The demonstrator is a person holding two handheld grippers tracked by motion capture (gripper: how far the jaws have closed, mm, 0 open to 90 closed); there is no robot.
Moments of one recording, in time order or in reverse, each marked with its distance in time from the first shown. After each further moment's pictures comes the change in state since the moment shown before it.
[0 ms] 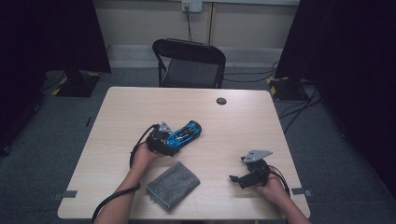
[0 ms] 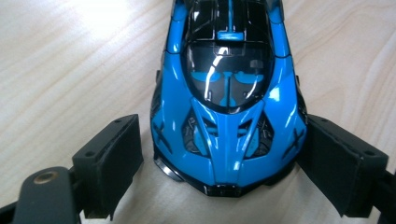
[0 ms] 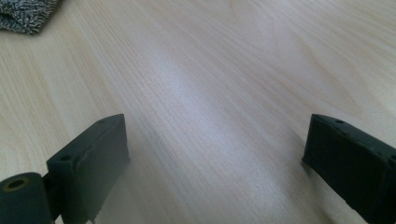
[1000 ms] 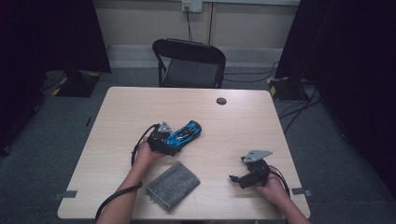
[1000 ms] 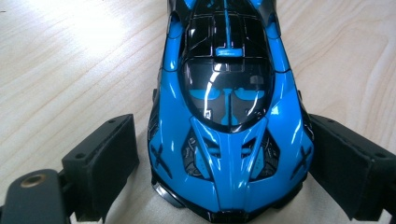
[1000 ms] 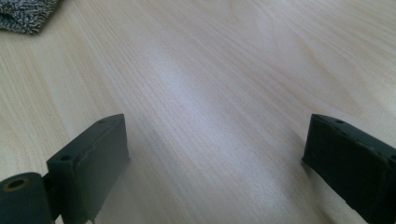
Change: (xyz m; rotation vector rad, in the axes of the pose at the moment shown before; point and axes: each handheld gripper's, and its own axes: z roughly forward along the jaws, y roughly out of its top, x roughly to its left) left arm 0.004 -0.003 0.007 -0.071 -0.040 0.022; right arm 0.000 0.000 0.000 0.000 0.000 0.000
